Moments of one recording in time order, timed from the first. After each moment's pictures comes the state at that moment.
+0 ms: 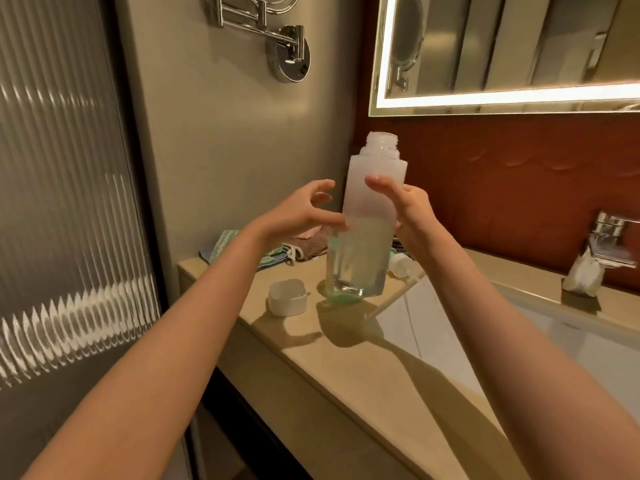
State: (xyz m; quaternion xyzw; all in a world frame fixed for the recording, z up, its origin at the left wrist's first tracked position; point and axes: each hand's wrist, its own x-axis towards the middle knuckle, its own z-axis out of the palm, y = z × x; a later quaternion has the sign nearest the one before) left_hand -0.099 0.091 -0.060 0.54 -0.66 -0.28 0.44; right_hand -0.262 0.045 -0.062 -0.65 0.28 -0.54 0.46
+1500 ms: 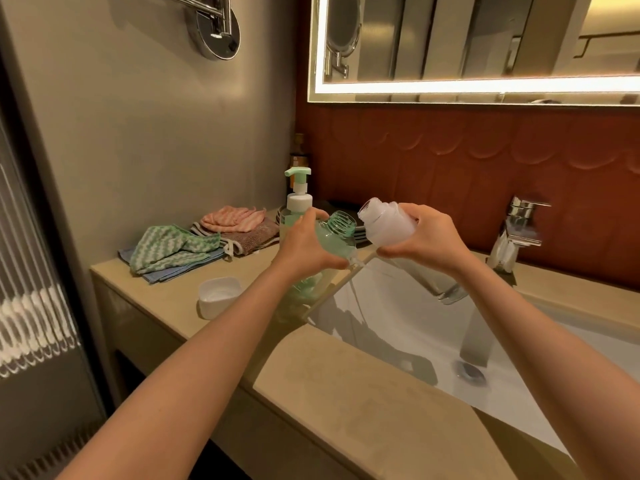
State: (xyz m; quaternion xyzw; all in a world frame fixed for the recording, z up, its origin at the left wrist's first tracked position) left_hand -0.187 0.034 -0.127 0.57 -0.68 -0.16 0.43; right_hand -0.384 0.030 -0.095 -0.77 0.51 -0.38 0.04
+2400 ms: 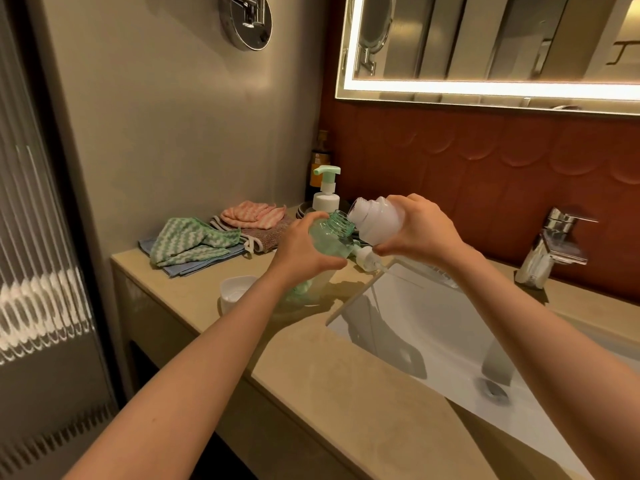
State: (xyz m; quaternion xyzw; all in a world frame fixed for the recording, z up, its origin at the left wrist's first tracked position) left_hand -0.143 0.025 -0.142 0.57 -0.65 -0.16 0.49; right_hand -0.330 0.012 -0.083 -0.81 0.51 -0.28 -0.07
